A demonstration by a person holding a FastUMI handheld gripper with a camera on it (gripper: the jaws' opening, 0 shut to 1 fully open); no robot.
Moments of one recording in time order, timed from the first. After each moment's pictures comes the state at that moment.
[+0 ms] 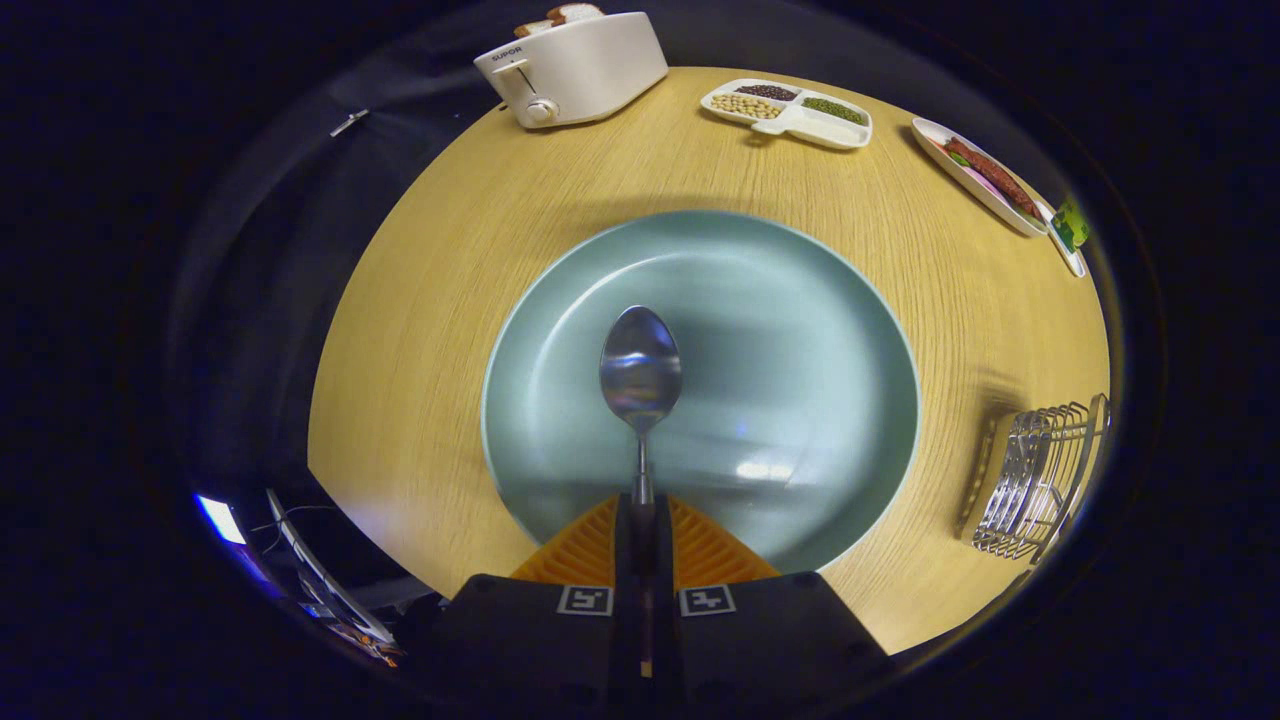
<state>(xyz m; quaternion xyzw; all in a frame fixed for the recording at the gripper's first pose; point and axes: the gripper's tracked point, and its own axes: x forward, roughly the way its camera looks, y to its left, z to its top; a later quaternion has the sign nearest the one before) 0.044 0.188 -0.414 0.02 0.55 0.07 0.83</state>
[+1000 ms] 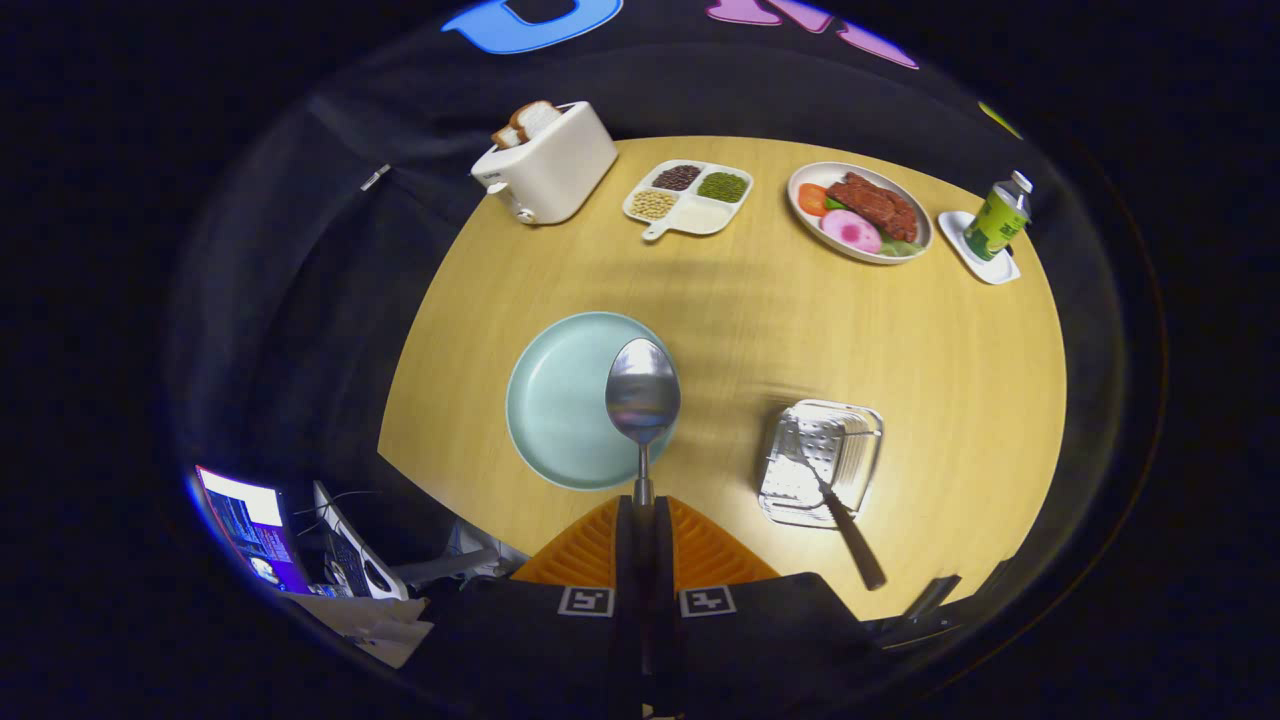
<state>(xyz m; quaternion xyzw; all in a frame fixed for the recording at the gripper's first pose) -0.016 0.039 -0.236 0.06 0.53 0.07 0.84</state>
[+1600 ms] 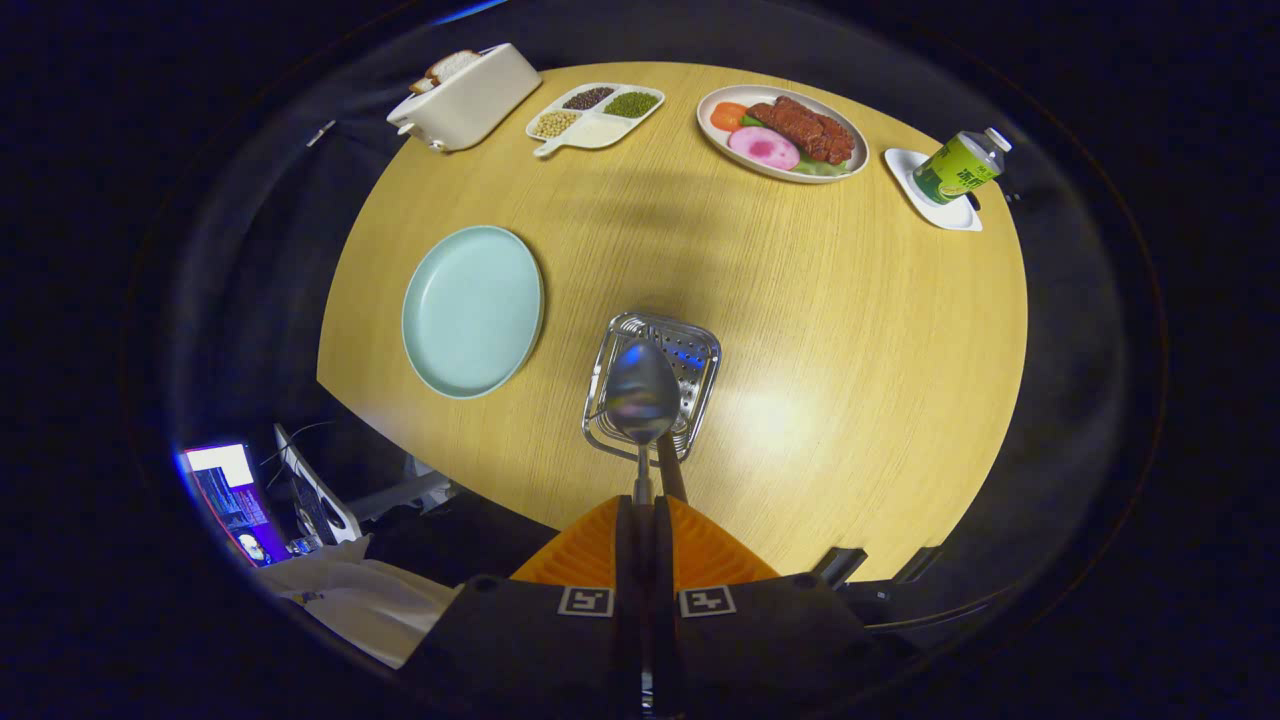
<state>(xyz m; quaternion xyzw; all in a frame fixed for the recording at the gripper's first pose) -0.043 -0.054 -0.261 -0.01 0.67 0.06 0.74</state>
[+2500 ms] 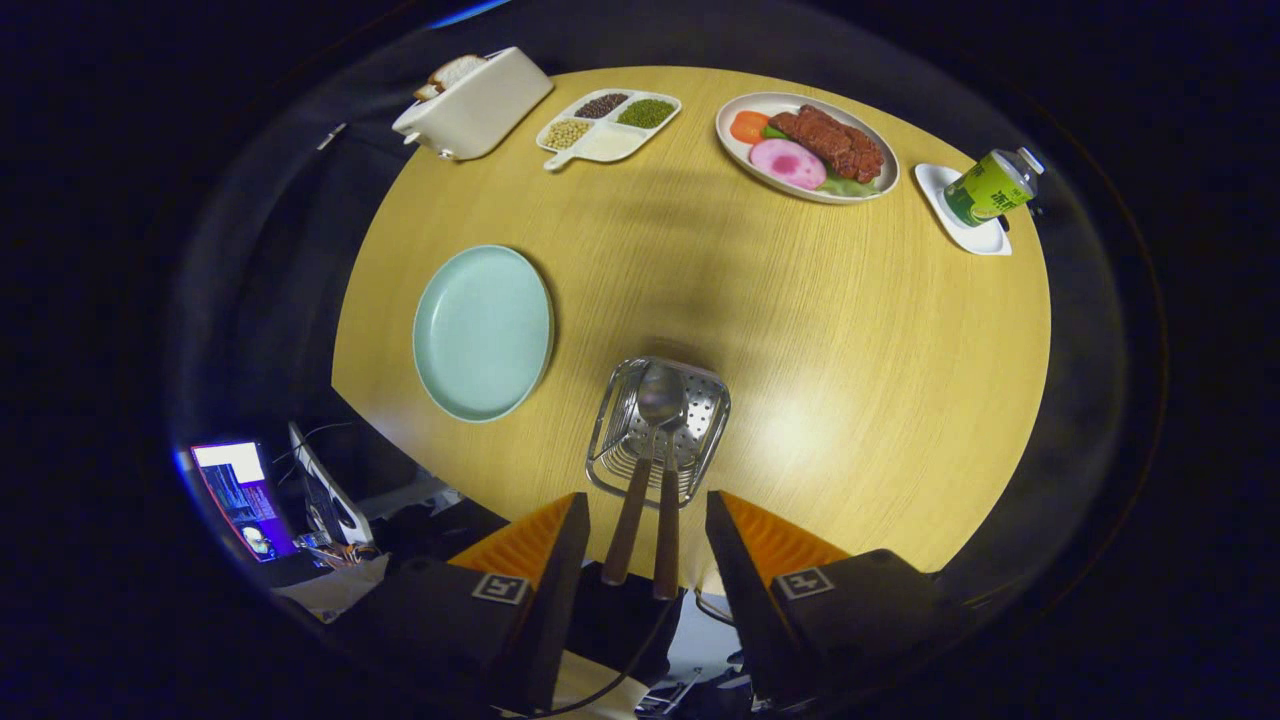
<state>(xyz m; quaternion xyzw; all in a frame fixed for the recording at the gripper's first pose) -0.010 -0.053 -0.247 0.02 0.62 0.09 0.78</state>
